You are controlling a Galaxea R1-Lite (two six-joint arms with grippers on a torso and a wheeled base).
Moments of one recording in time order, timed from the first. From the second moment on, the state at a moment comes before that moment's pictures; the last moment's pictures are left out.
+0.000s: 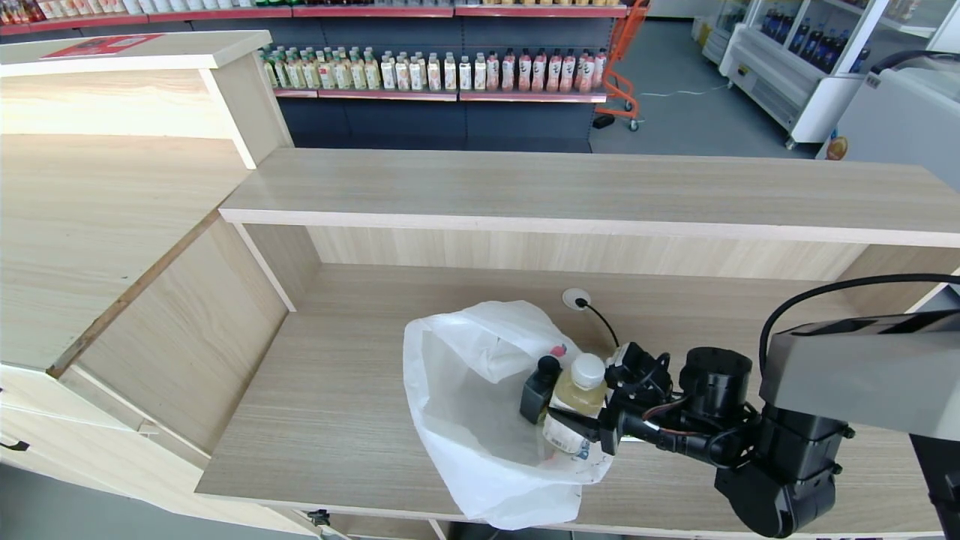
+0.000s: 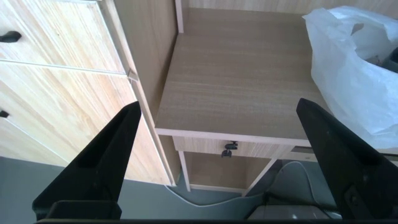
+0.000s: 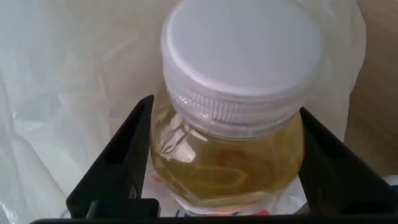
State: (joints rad) left arm 0.00 0.00 0.00 0.00 0.01 0.00; right arm 0.37 2.32 -0.56 -1.58 0.60 -0.31
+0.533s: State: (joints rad) left arm 0.00 0.00 0.00 0.00 0.01 0.00; right arm 0.36 2.24 -0.55 -1.57 0.59 -0.14
